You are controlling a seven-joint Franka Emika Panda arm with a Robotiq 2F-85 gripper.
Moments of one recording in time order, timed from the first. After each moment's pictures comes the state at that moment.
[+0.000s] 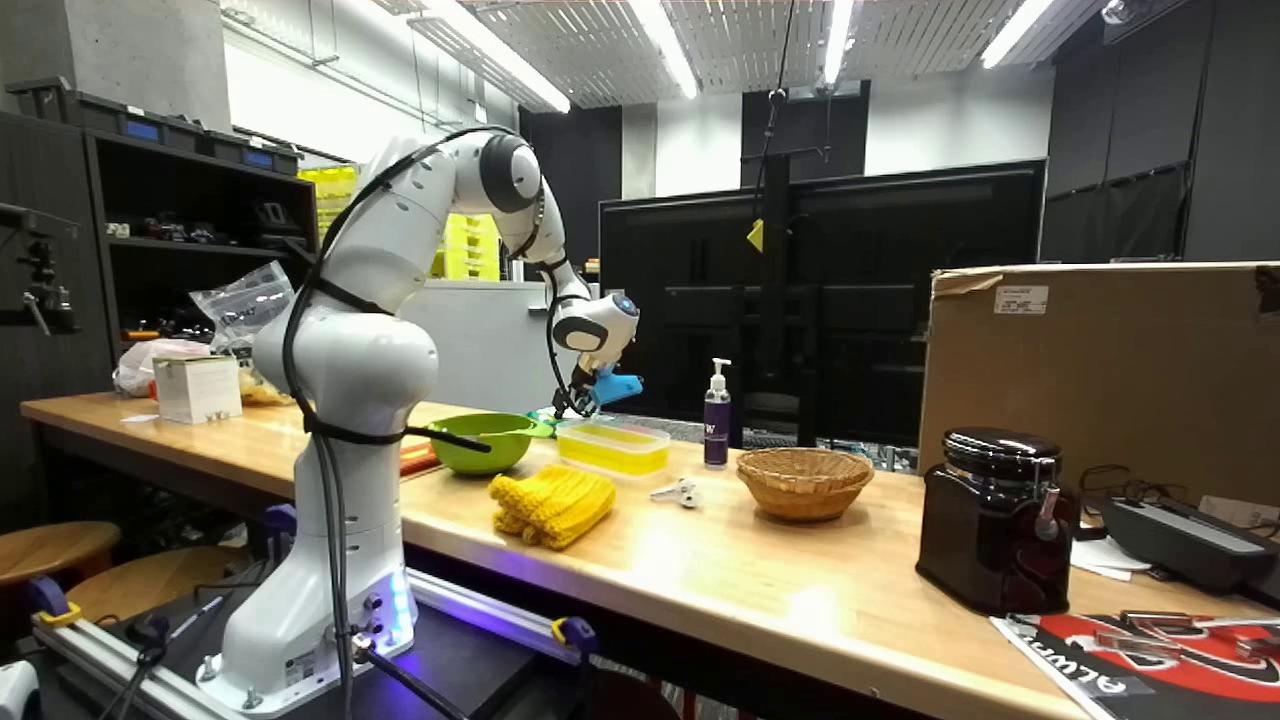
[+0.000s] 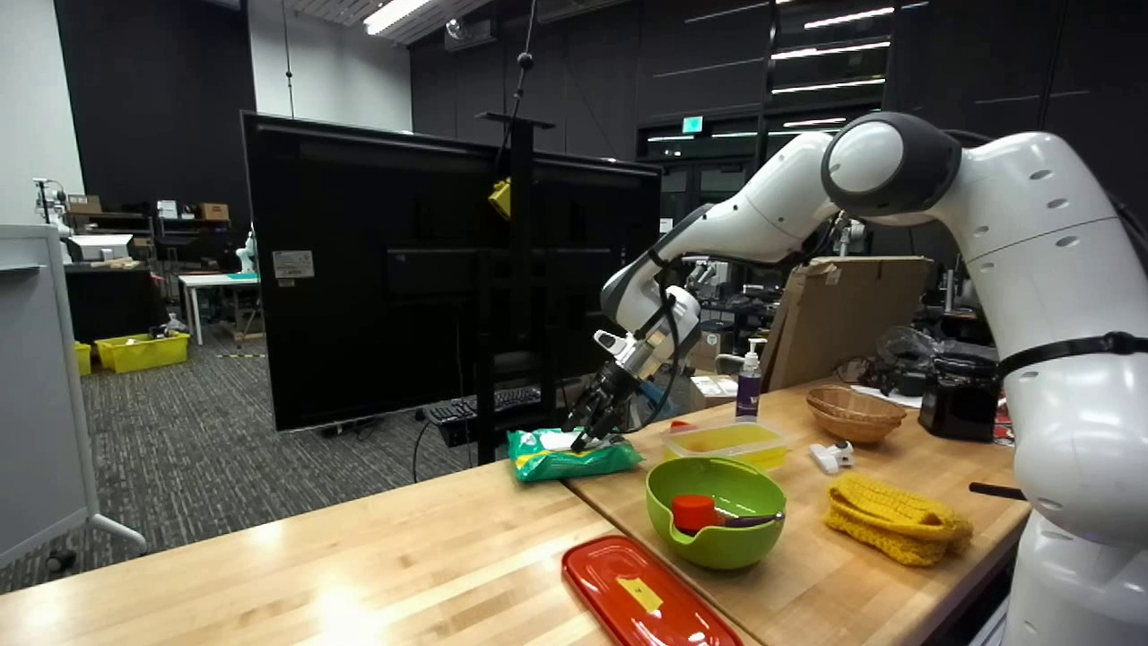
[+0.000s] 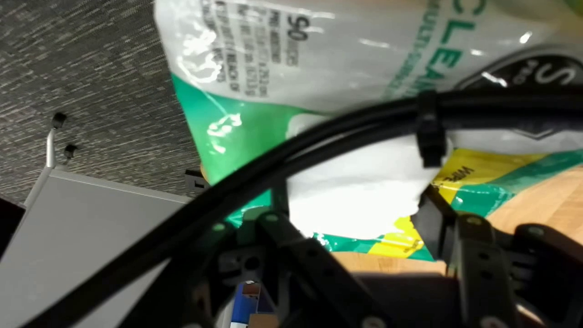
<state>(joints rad) -0.06 0.43 0.11 -1.95 0.99 2.47 -2.06</state>
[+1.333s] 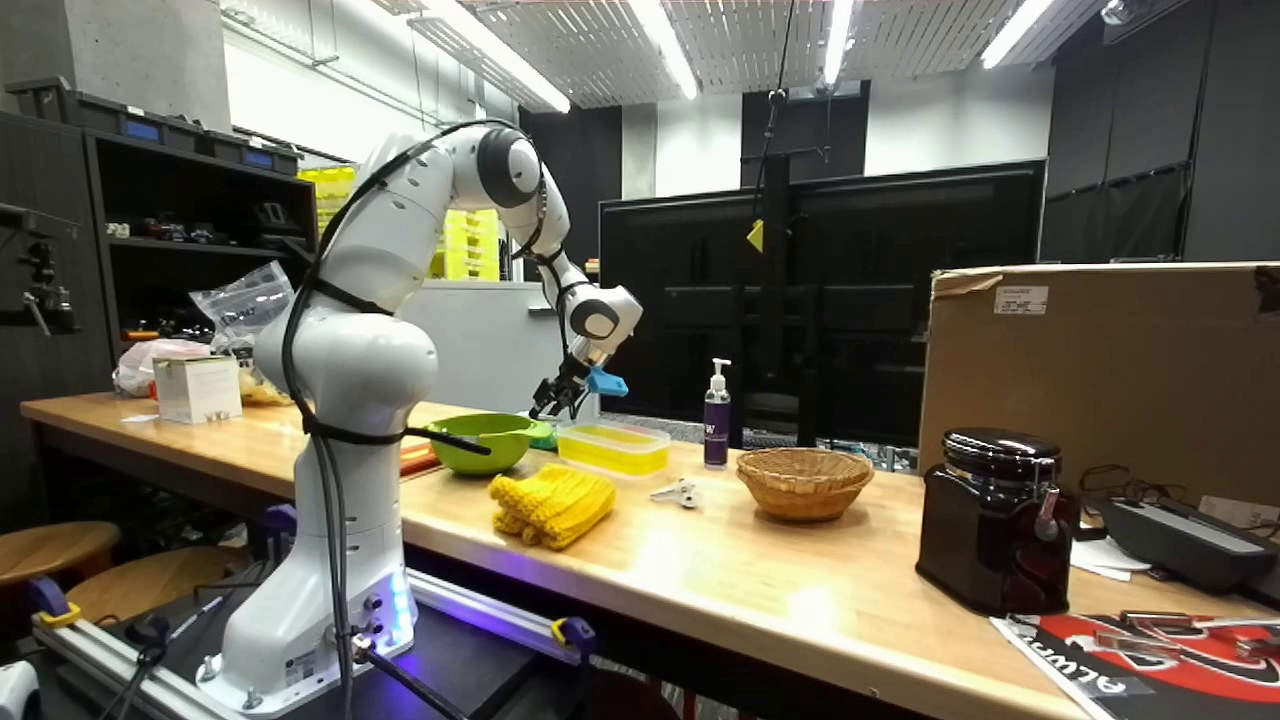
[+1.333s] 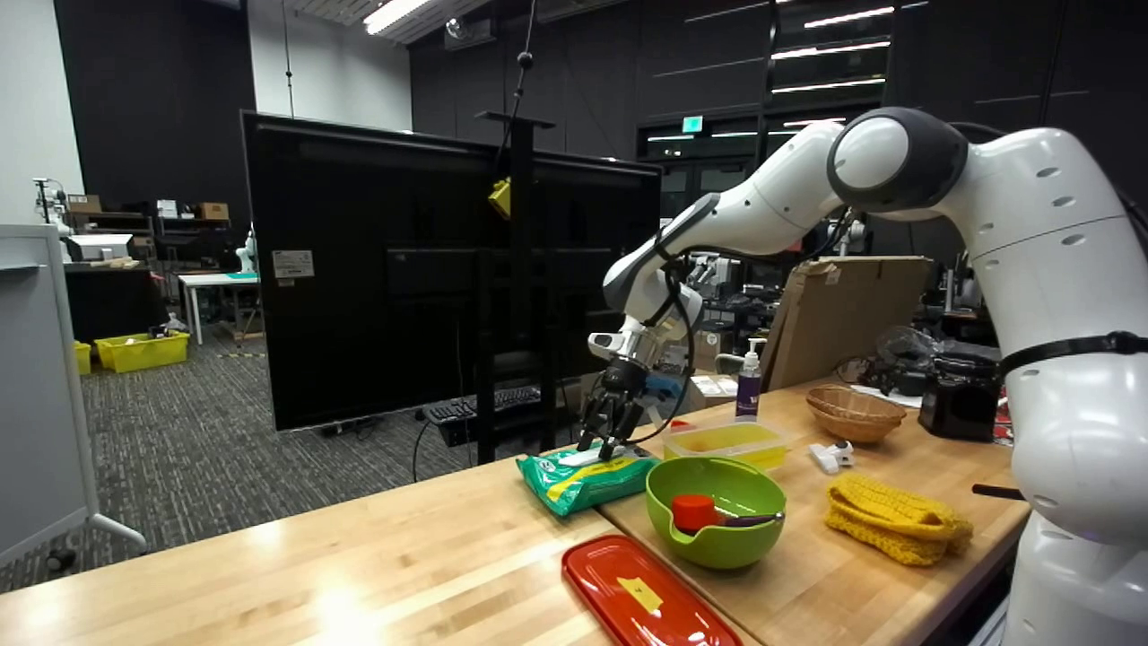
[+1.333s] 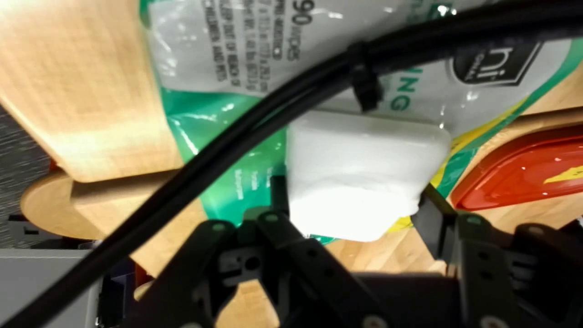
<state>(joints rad) -0.08 0.41 0.09 -1.90 0.67 2.04 -1.87</state>
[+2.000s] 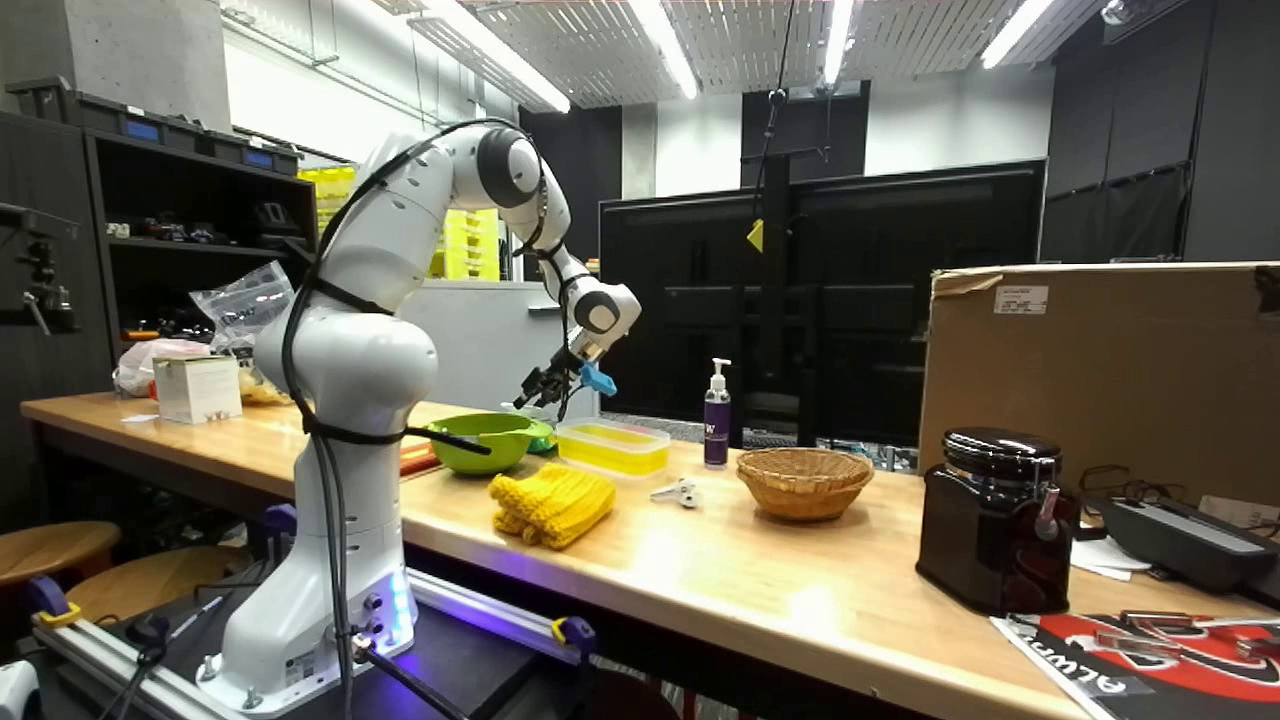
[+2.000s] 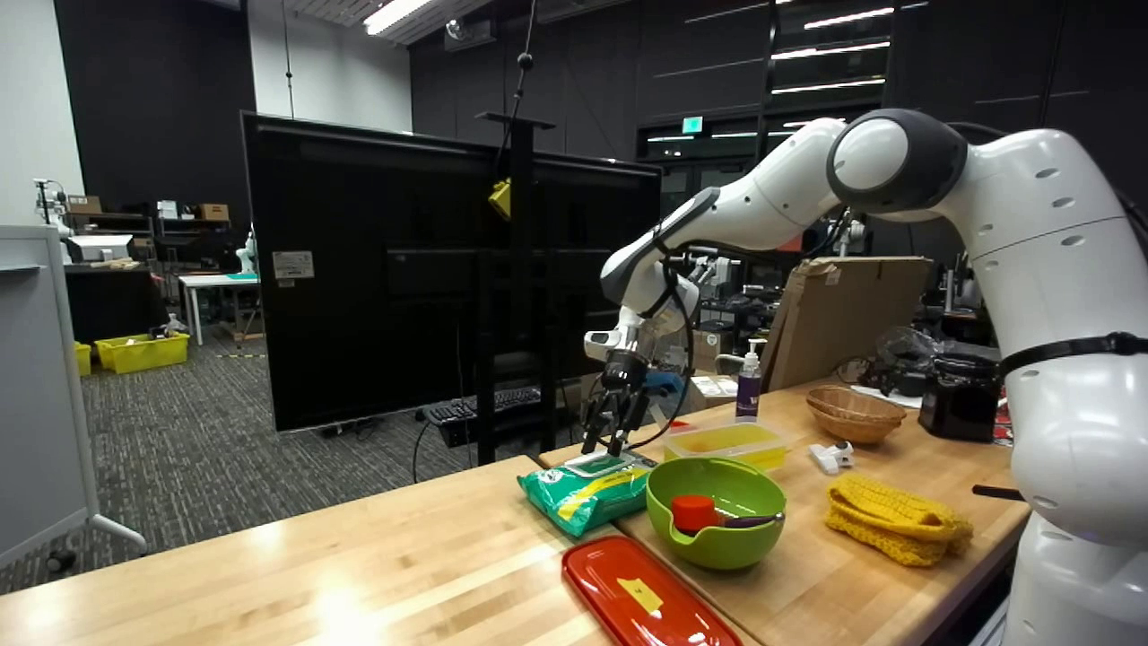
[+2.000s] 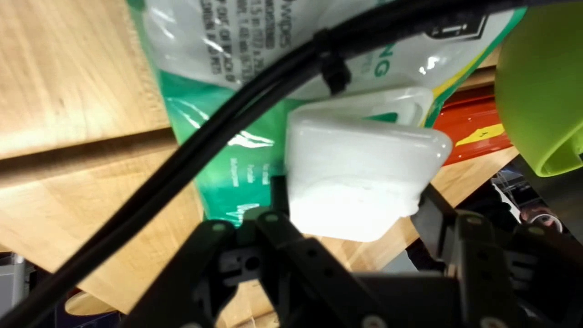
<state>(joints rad) -0.08 0.41 0.09 -1.86 0.63 1.82 -1.83</state>
